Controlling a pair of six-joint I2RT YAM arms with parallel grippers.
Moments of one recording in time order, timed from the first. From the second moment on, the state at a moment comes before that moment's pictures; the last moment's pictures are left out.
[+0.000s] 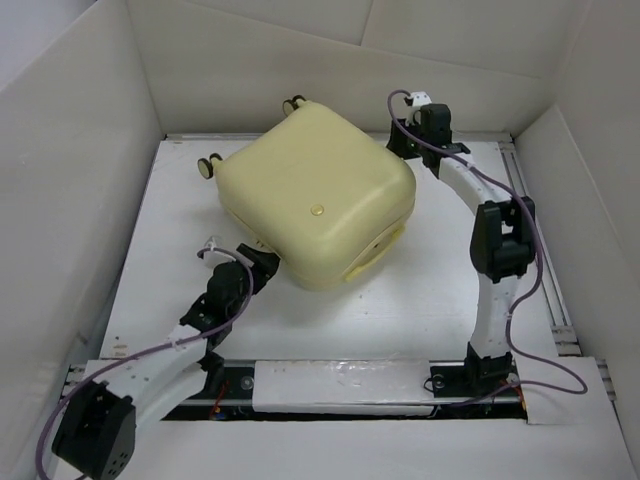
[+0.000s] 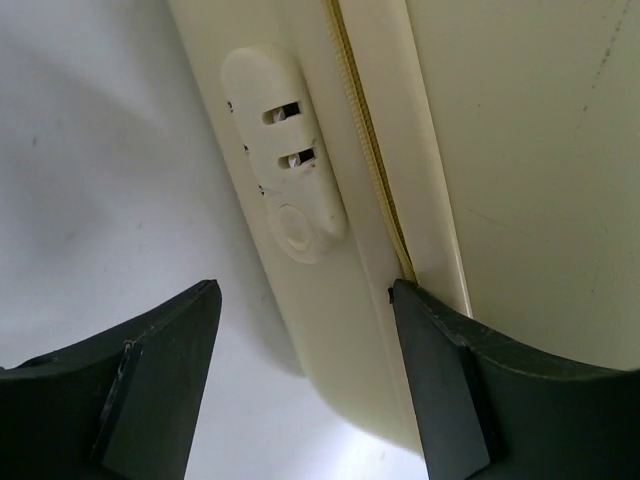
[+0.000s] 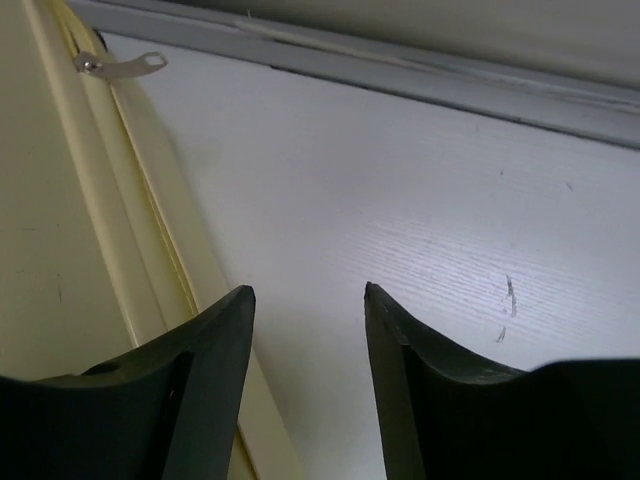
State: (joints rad) left arm -0.48 0.85 0.21 0.25 -0.23 -1.10; right arm 0.20 2.11 1.79 -0.18 -0.18 0.06
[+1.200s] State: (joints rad) left arm -0.29 0.78 0.26 0.06 -0.10 -1.04; right arm 0.69 0.94 0.57 -0.01 0.11 0.49
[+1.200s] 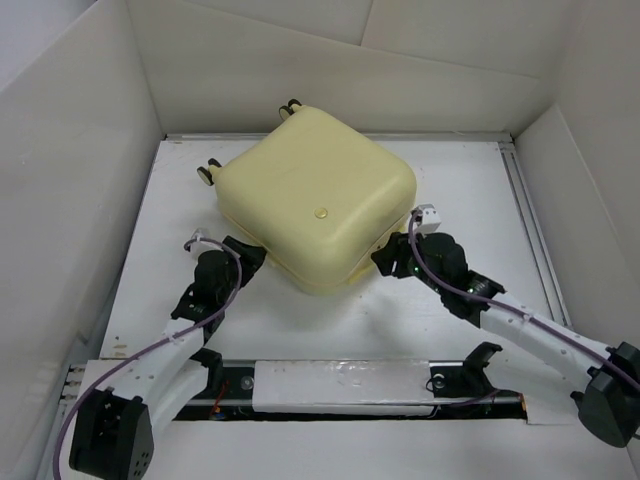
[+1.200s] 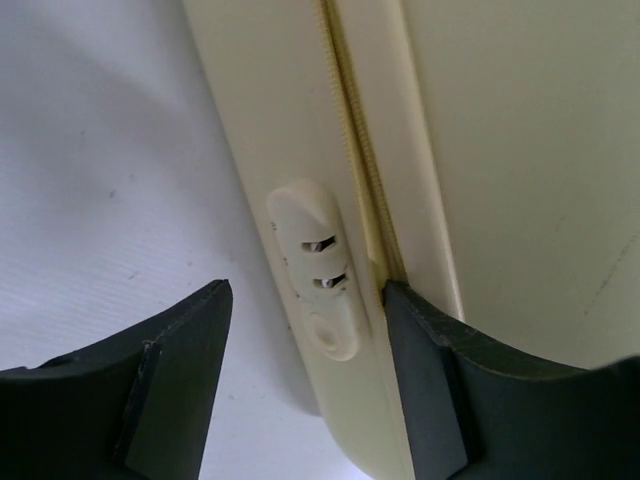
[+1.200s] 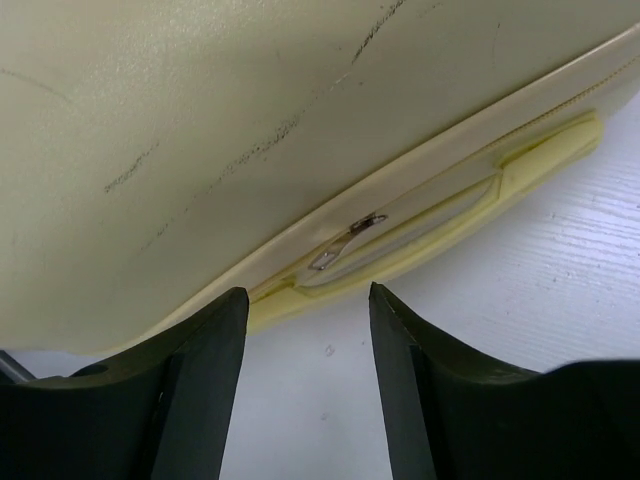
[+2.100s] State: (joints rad) left arm -0.29 0.85 0.29 0.18 -0.03 -1.00; right arm 0.66 0.88 0.41 0.09 0.25 0.54
